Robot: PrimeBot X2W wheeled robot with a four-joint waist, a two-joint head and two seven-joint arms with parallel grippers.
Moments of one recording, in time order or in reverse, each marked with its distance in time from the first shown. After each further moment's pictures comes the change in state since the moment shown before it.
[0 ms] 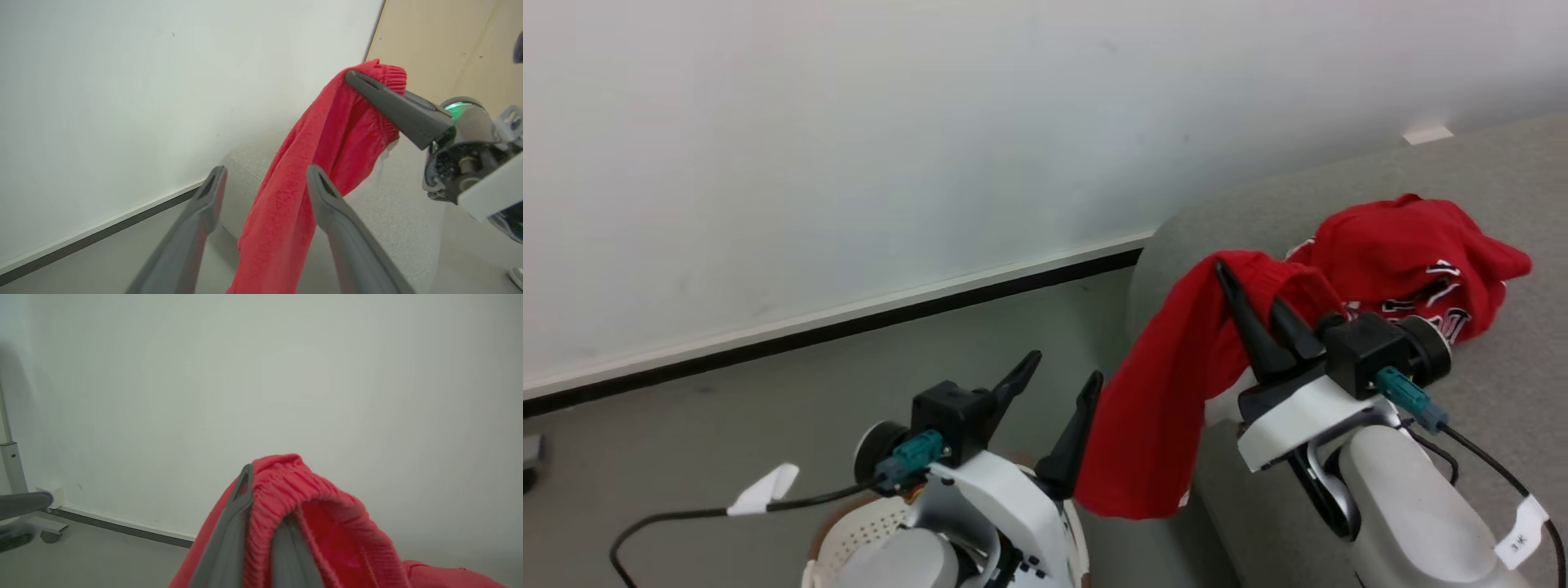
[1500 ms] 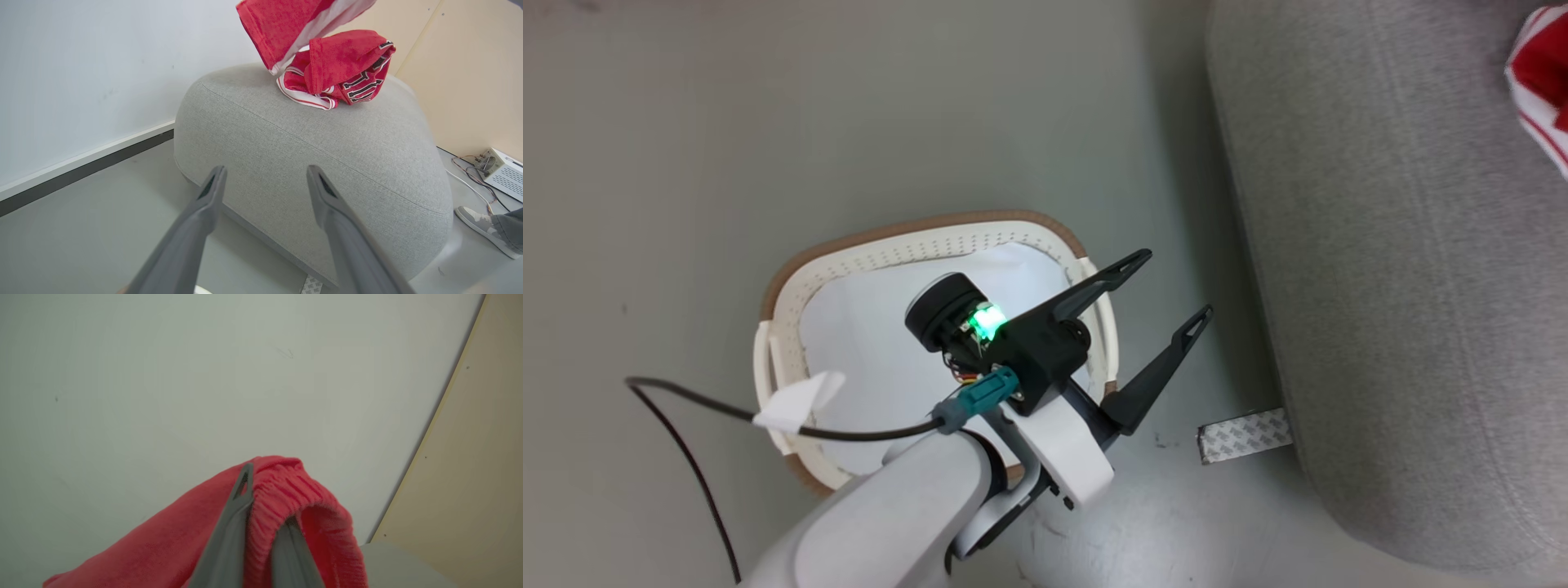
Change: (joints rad) left arm -0.282 0.045 -0.142 -0.053 0.139 -0.191 -0.018; right arm -0.537 -0.437 -0.698 -0.011 -0.091 0.000 0.157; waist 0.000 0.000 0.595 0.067
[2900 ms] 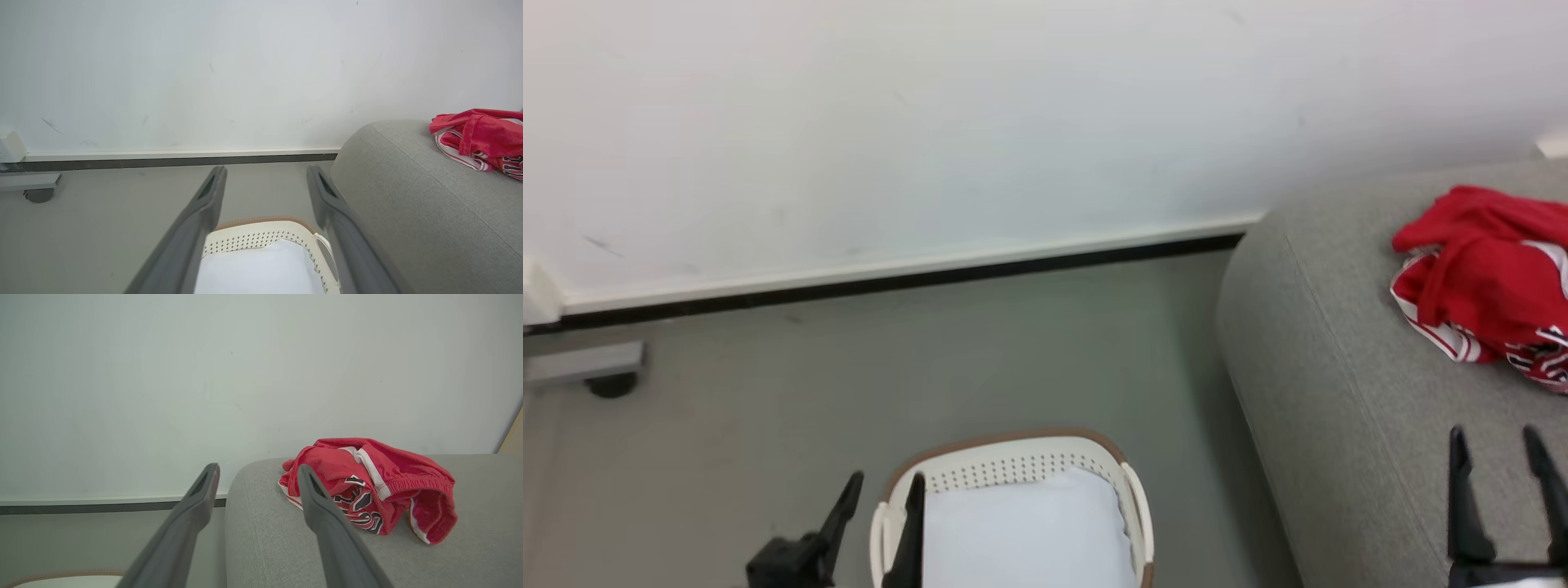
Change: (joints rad) left arm 0.639 -0.017 0.421 0.093 -0.054 0.210 -0.216; right arm 1.102 0.449 0.110 -0.381 -0.083 0.000 -0.157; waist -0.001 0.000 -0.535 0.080
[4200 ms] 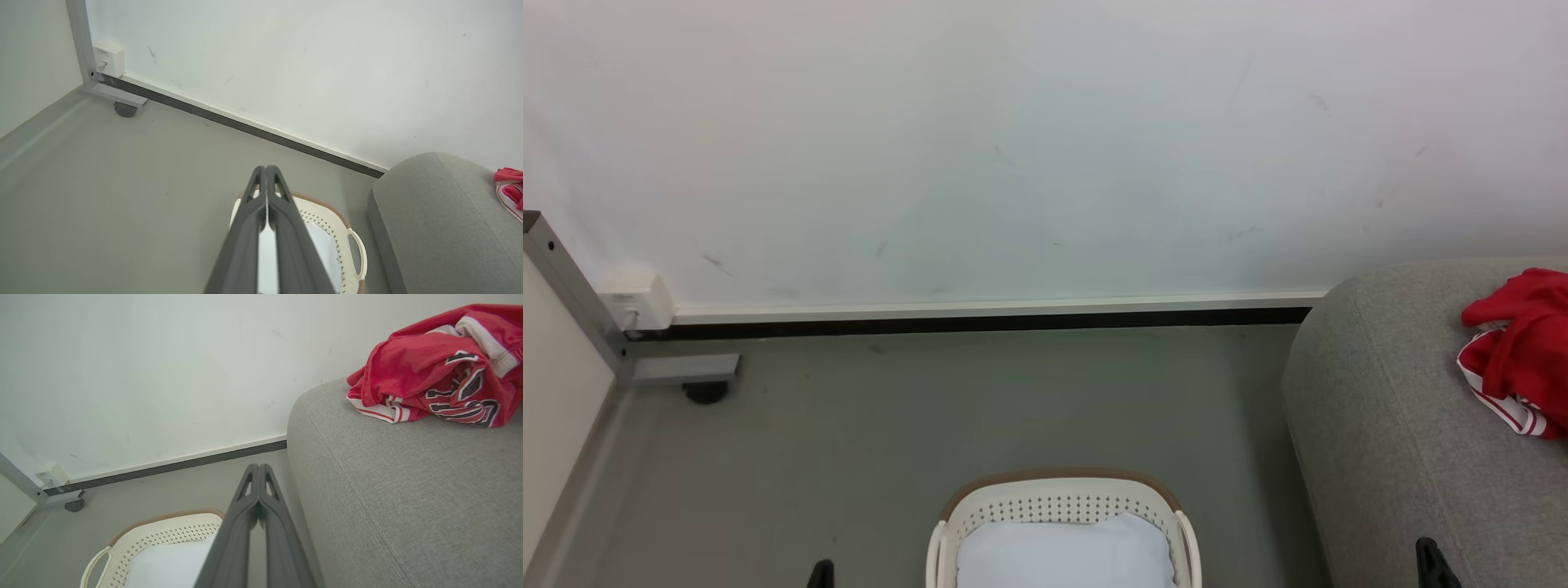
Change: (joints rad) left arm 0.157 -0.155 0.321 0.140 -0.011 -0.184 0.055; right arm 0.091 0.025 0.104 0.213 0.221 0.000 0.059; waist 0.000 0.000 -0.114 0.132
